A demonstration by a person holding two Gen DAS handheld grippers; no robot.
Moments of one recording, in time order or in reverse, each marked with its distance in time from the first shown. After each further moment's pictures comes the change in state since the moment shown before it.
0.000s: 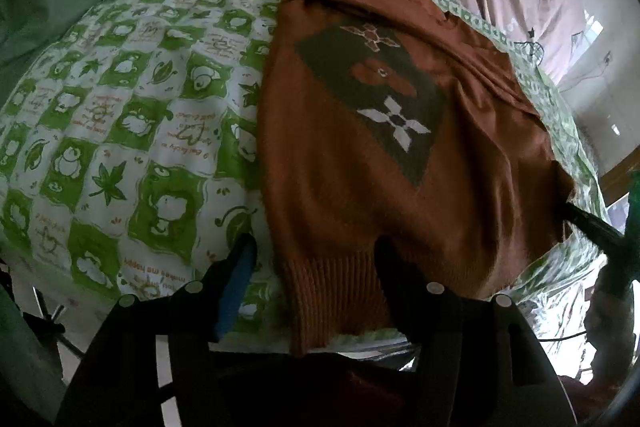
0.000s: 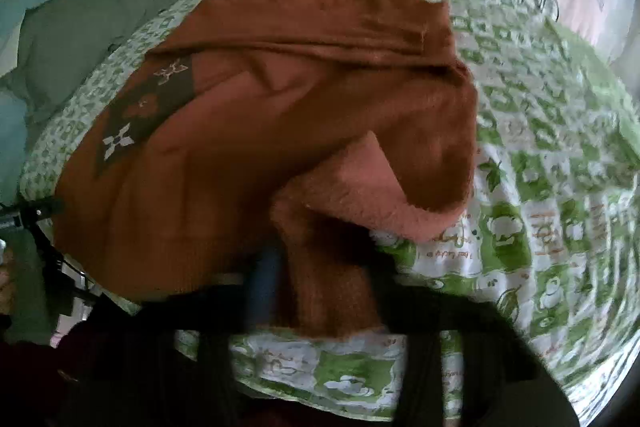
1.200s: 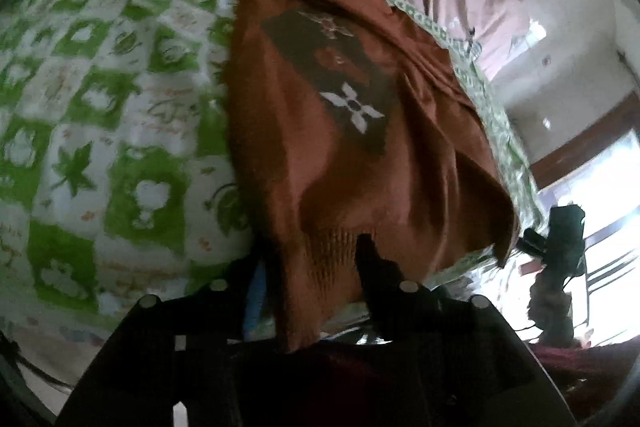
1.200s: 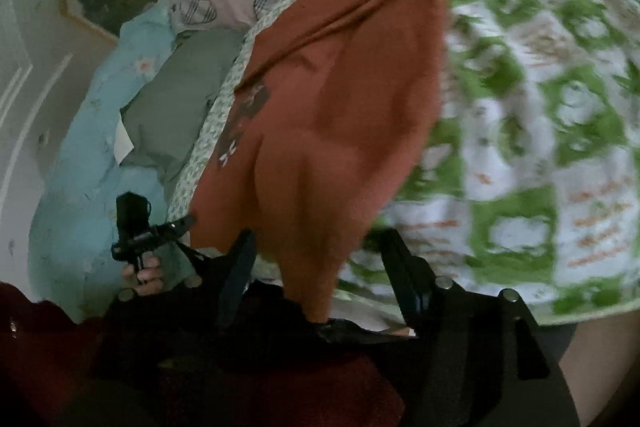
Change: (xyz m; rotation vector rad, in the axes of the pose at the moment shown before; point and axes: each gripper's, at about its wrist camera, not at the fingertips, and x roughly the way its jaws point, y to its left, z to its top) left arm 0.009 0.028 0.005 0.040 0.053 -0.295; right arm -0.014 -0.063 -0.067 0.278 0.008 0.557
